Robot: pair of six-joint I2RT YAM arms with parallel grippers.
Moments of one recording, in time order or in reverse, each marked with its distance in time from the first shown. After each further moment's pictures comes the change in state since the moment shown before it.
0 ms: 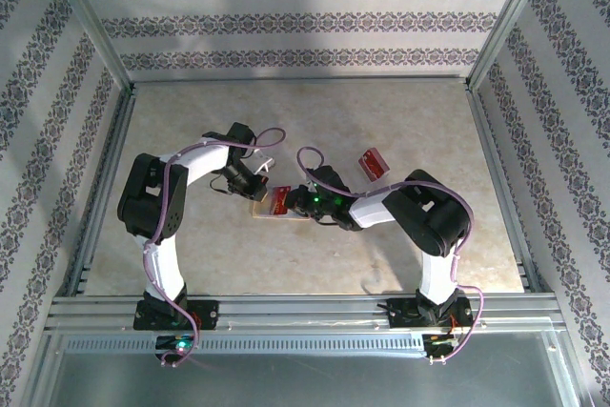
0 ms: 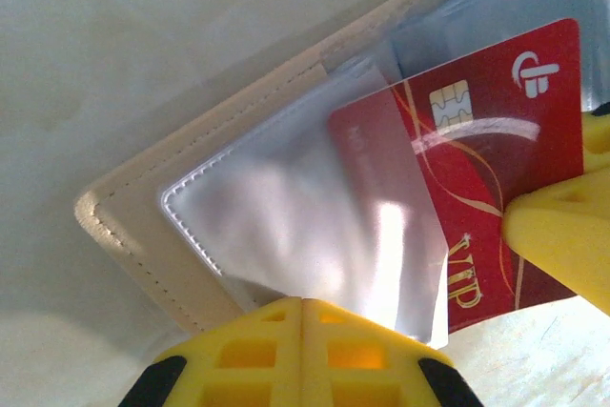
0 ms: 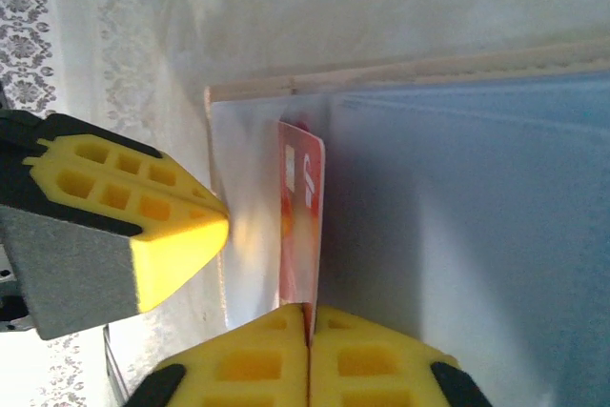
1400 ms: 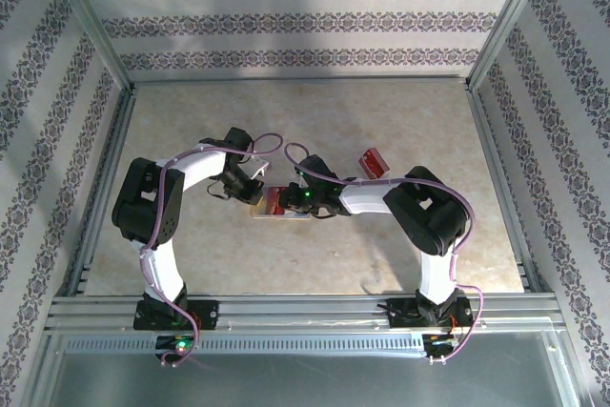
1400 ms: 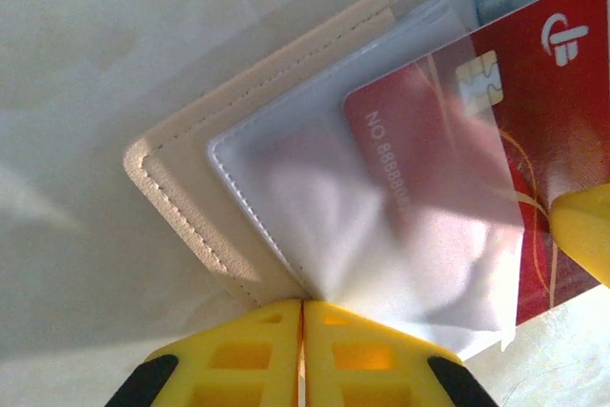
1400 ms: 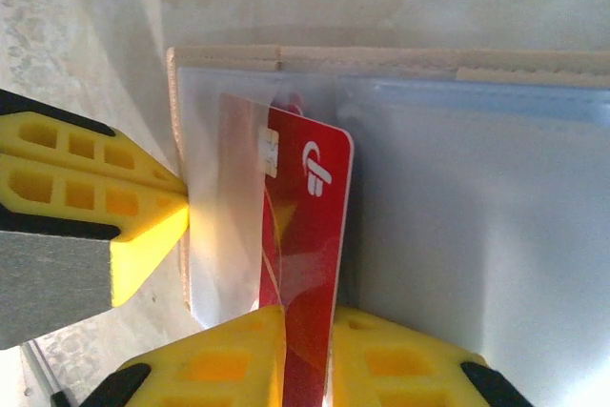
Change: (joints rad) left arm 0.000 -0.050 -0.084 0.061 -0.079 0.008; right arm 0.011 0.014 0.201 -0.405 -0.006 -0.184
